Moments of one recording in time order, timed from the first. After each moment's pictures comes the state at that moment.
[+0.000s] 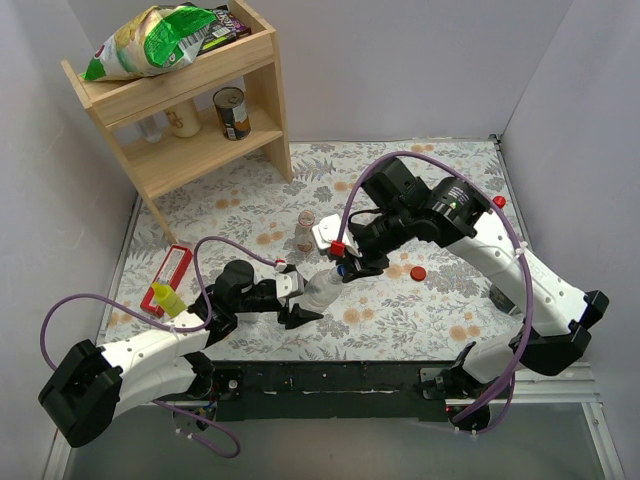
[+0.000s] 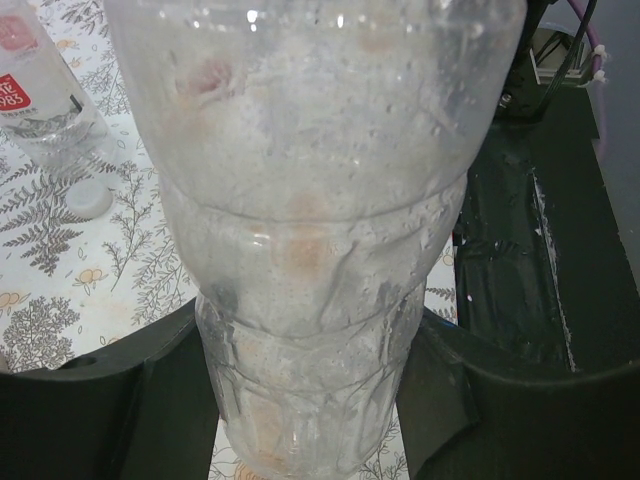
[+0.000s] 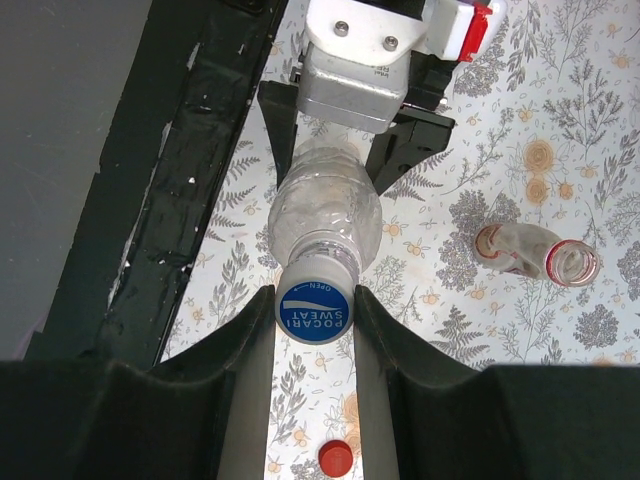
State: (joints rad) left arm -0.74 0.97 0.31 0.43 0.72 0.19; right arm 0.93 1.44 1.80 -1.32 -0.62 -0.88
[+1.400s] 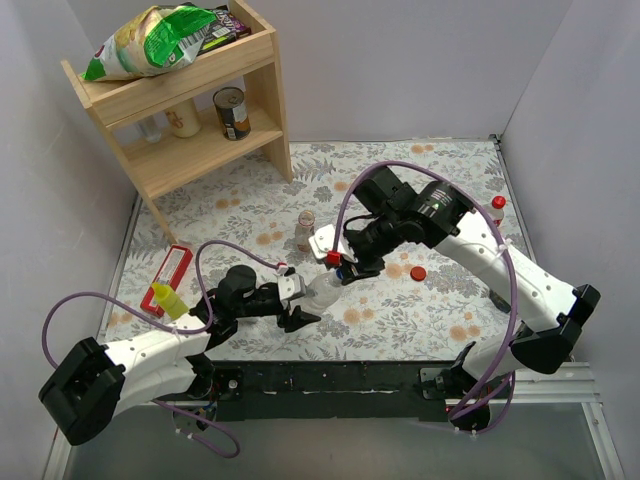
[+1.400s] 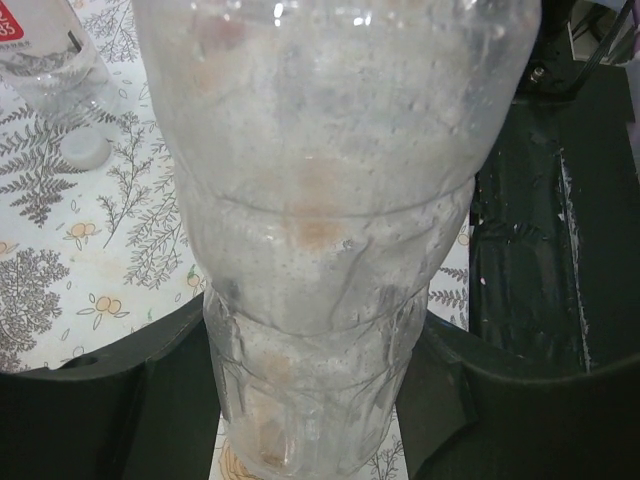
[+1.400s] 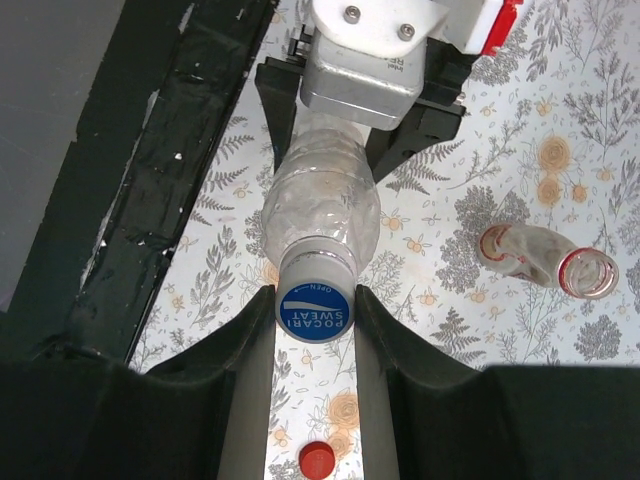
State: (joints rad) left arm -0.75 0.98 0.27 0.43 0.63 0.19; right arm 0.93 1.45 1.71 -1.30 -0.63 -1.00
